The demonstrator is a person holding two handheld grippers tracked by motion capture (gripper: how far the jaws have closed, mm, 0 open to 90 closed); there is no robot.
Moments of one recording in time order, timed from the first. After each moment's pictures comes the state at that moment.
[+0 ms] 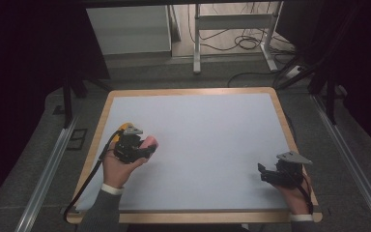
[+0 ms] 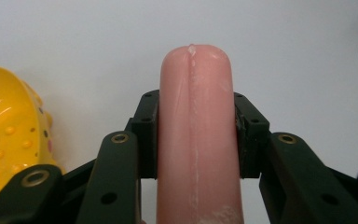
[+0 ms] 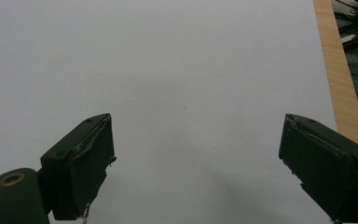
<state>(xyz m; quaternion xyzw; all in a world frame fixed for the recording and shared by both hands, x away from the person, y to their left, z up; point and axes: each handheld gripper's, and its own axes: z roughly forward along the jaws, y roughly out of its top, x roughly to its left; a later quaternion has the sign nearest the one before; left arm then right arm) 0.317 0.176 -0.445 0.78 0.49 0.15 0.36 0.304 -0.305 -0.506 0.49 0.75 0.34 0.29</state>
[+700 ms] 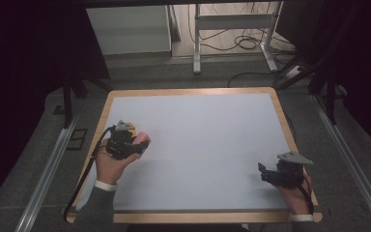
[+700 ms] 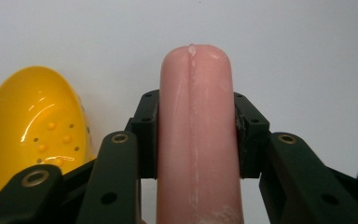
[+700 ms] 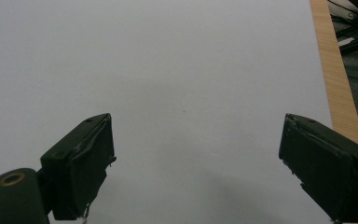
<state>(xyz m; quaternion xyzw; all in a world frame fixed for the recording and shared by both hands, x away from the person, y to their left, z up) 0.322 0.196 -0.440 0.77 0.50 0.16 0.36 0.303 -0.306 -0.504 0.49 0.75 0.34 0.29</state>
